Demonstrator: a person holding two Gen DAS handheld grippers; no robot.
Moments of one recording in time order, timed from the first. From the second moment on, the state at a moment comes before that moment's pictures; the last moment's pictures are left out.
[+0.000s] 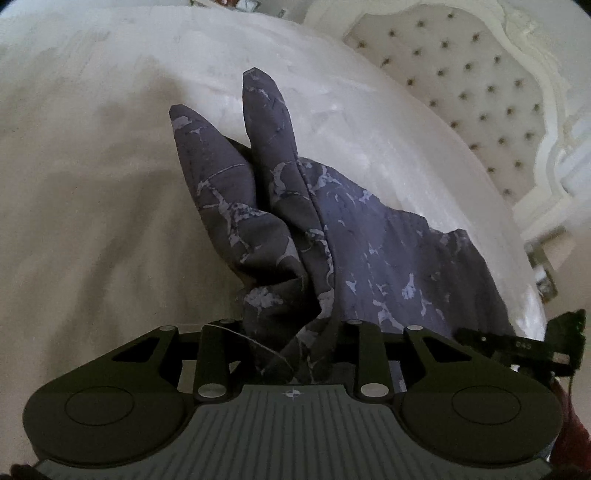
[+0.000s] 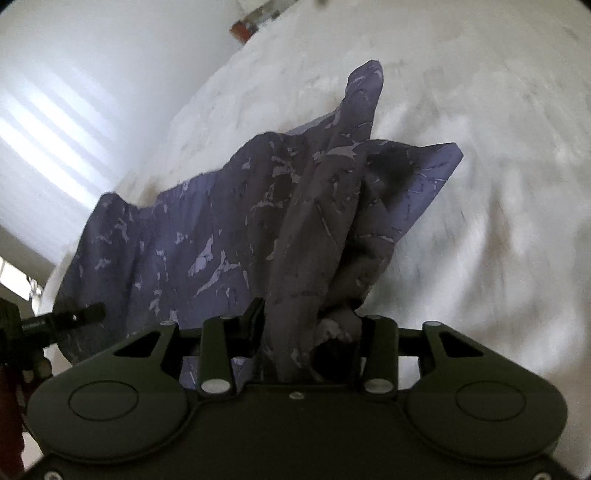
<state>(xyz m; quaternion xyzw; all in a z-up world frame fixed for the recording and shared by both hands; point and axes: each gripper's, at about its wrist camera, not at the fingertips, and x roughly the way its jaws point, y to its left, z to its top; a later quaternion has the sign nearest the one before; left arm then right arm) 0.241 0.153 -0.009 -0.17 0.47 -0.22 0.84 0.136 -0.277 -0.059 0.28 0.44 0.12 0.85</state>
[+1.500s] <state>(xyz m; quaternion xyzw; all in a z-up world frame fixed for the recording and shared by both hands) 0.171 0.165 -0.039 -0.10 0.37 -0.09 0.92 0.082 -0.286 -0.098 0.26 0.38 0.10 0.88</state>
